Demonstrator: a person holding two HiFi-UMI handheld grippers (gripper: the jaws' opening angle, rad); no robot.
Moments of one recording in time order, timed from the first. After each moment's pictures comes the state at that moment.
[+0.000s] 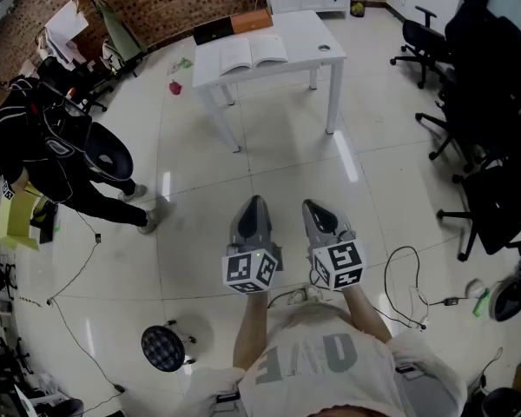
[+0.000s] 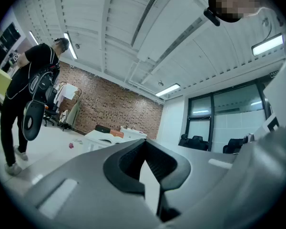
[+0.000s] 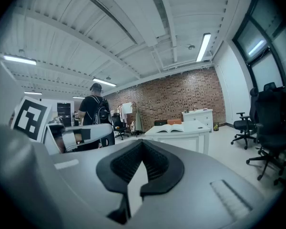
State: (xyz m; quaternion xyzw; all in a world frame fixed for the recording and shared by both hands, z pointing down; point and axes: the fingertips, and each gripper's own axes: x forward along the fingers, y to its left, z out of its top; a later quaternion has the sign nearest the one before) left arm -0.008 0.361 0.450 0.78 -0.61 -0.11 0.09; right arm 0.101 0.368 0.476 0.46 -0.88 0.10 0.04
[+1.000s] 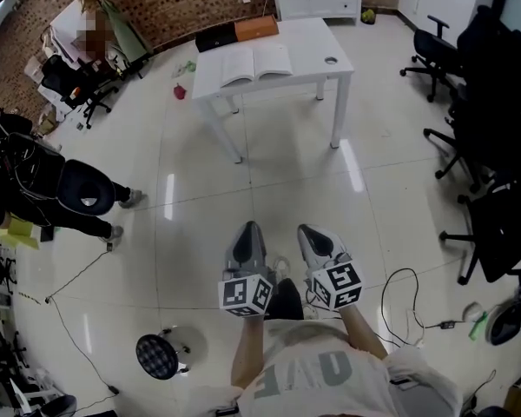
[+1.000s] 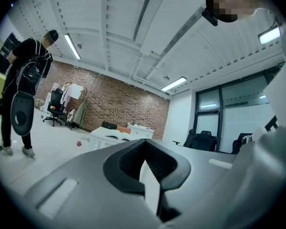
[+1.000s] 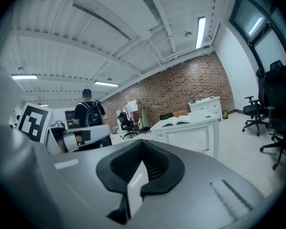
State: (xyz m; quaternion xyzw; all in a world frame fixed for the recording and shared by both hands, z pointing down) left arm 0.001 0.319 0.478 0.76 -0.64 -0.08 0.10; right arm 0.112 0.319 0.512 0.41 -0.90 0.16 0.03
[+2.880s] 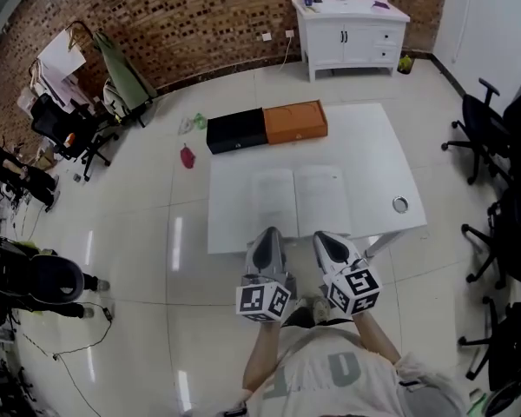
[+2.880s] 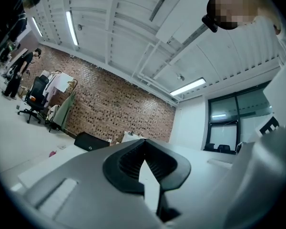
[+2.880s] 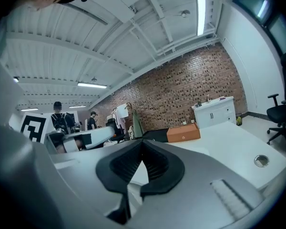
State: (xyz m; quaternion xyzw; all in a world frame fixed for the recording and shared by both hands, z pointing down) left arm -0.138 -0.346 0.456 0.77 -0.61 -0.14 0.10; right arm -0.036 -0.346 0.488 0.41 -0.90 0.16 0.01
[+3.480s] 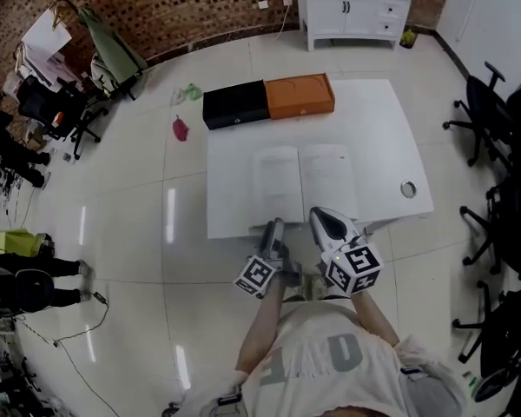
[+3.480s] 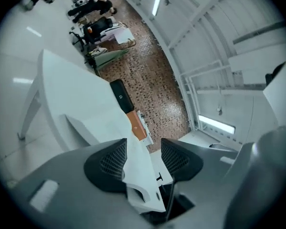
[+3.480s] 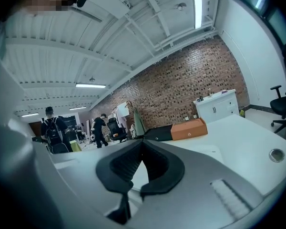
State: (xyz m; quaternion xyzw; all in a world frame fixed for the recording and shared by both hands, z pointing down) left arm -0.173 -0.378 0.626 0.65 -0.53 -0.33 0.44; right arm -0.066 -0.386 0.497 0.40 -0.90 0.19 0.01
